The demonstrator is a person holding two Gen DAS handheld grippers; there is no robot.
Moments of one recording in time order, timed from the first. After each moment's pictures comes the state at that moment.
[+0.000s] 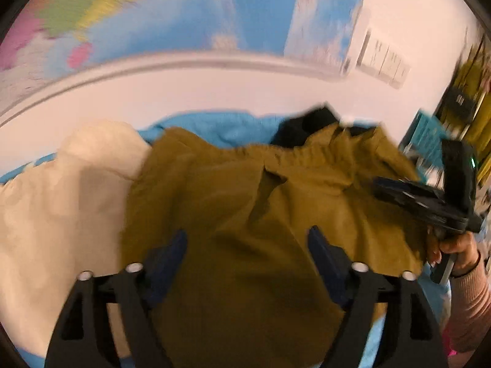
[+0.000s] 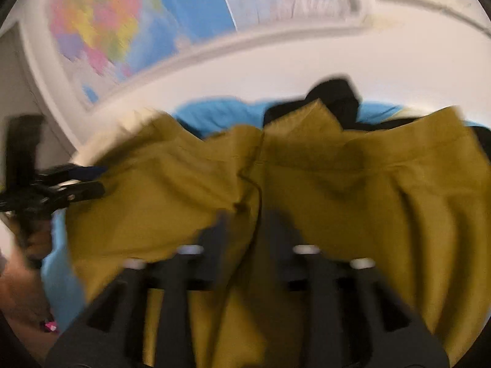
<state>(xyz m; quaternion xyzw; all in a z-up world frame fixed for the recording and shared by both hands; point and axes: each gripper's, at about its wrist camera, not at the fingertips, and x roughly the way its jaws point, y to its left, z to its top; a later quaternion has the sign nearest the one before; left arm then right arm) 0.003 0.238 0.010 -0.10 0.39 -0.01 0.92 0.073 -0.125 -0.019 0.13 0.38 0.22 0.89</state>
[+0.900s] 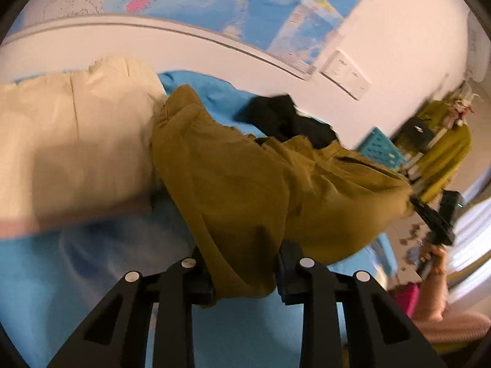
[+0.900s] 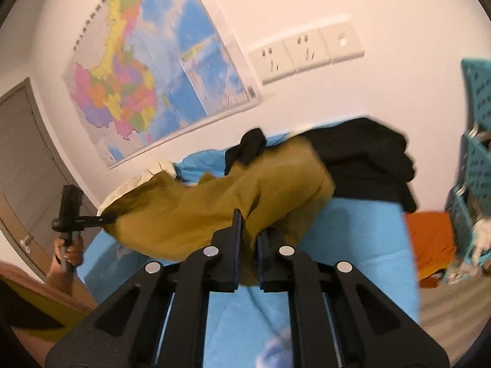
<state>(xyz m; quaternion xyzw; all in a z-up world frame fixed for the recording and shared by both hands) -0.128 0.236 -0.002 -0.23 0.40 -0.10 0.88 -0.121 -0.292 0.031 0.20 0.33 0.13 0.91</state>
